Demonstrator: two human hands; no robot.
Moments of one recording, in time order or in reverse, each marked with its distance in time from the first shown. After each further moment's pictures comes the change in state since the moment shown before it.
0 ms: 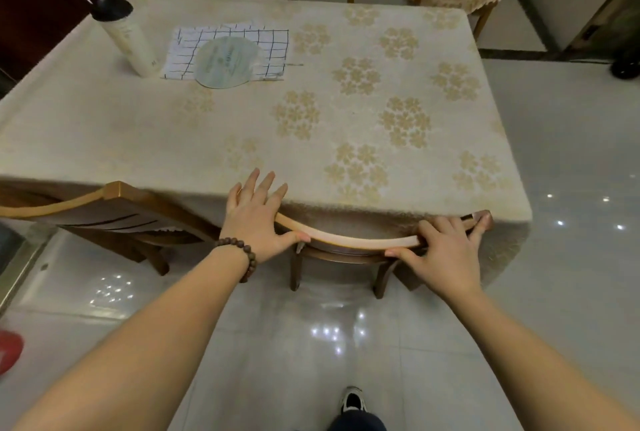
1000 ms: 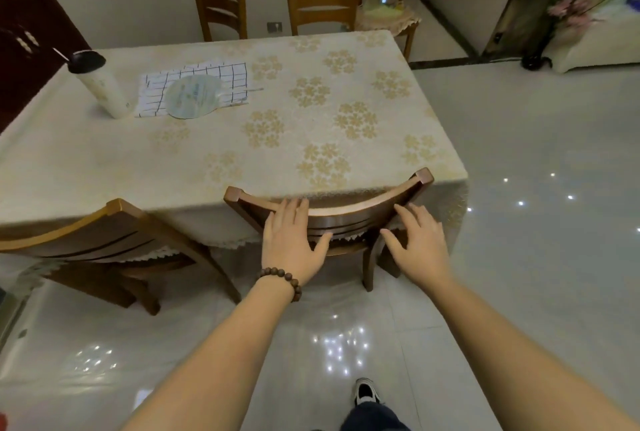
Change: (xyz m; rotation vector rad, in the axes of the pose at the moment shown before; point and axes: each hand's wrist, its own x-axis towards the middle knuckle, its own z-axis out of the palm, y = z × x) left_hand -0.094 0.091 -0.011 -0.292 0.173 0.103; right_hand -0.095 -0.024 -0.035 0.384 0.020 0.317
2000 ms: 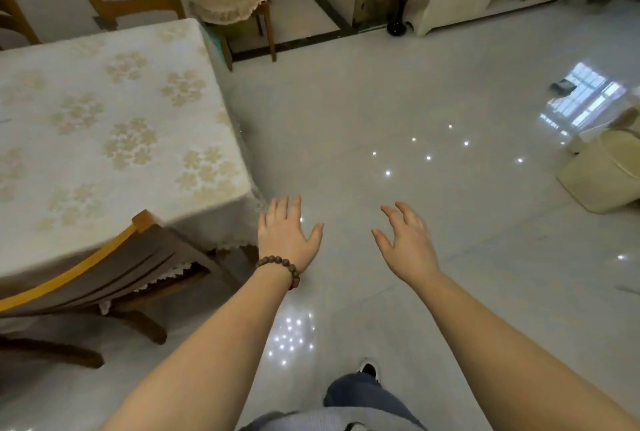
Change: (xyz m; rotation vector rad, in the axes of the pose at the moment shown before) left_hand 0.099 0.426 0.178 -0.048 -0.225 0.103; right_hand 0.040 0.404 -0.180 -0.011 0.009 0.264
